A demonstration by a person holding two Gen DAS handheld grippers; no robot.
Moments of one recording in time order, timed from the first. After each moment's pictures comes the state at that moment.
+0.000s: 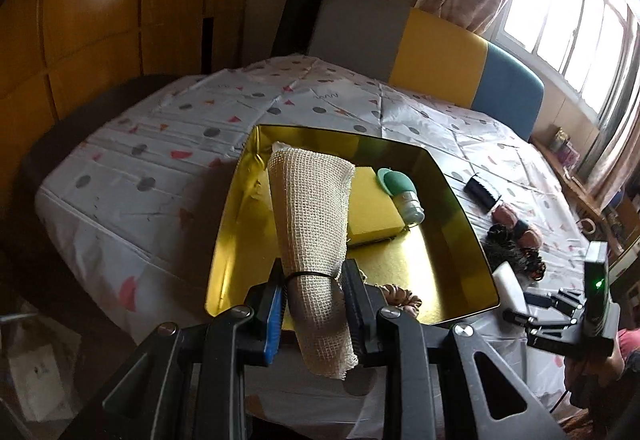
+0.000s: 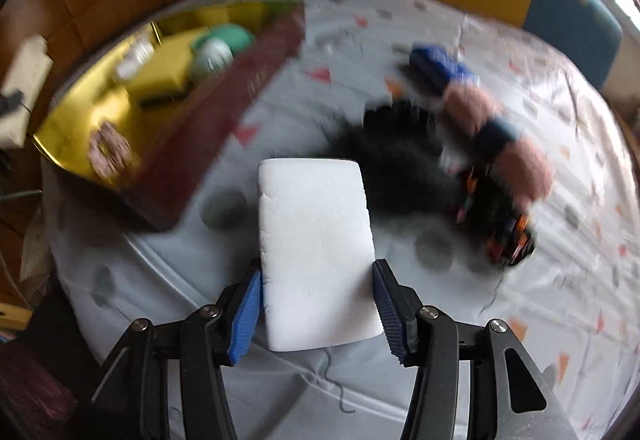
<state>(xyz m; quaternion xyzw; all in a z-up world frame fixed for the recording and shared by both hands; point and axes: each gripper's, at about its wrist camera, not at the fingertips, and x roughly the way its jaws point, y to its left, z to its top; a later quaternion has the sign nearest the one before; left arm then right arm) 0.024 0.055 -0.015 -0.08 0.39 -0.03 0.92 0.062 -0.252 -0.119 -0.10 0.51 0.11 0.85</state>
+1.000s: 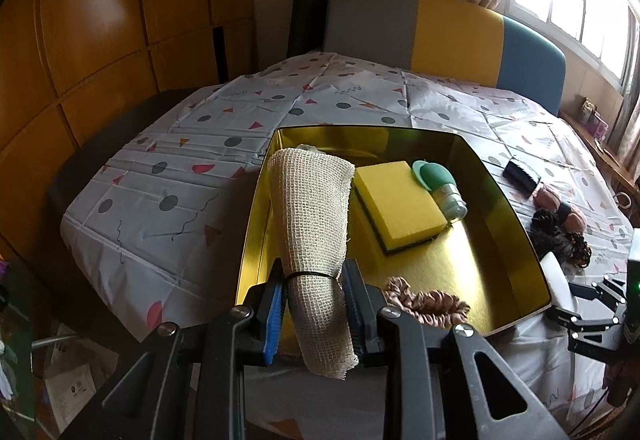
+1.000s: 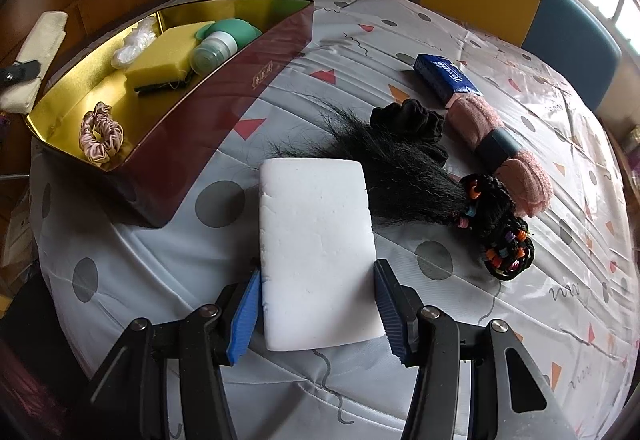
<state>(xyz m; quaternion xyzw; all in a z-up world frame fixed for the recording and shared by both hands) 0.051 0.052 -0.028 -0.02 0.40 0.01 0.92 0.056 -0.246 -0.121 -0.14 0.49 0.11 0.86</state>
